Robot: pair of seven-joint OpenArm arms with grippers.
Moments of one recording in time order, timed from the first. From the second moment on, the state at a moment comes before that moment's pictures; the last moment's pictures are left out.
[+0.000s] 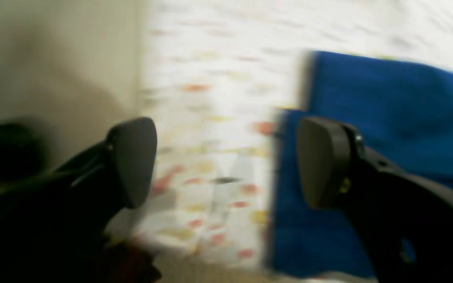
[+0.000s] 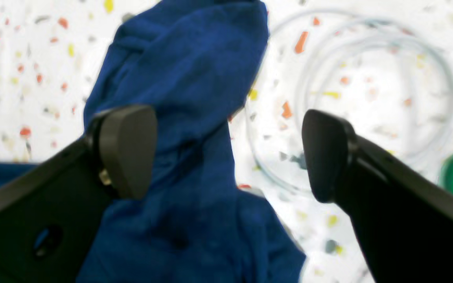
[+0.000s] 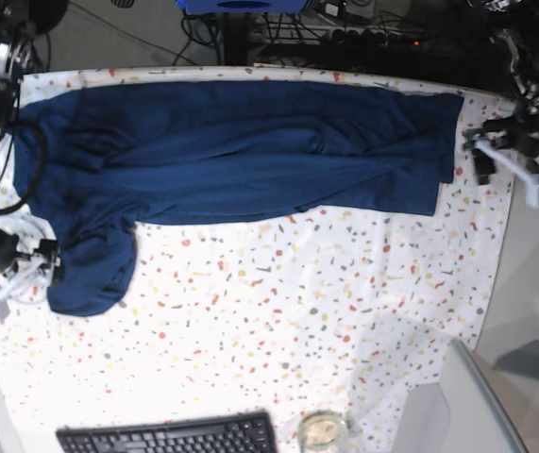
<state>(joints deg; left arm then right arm) 16.4 -9.4 -41.0 96.2 -6.4 -25.3 40.0 15.8 17.4 18.5 57.5 16.0 24.8 -45.7</state>
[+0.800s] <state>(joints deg) 23.3 -10.3 -57.8 94.5 -19.8 -31.1 40.3 21.5 14.8 18.3 39.3 15.8 24.8 -35.8</state>
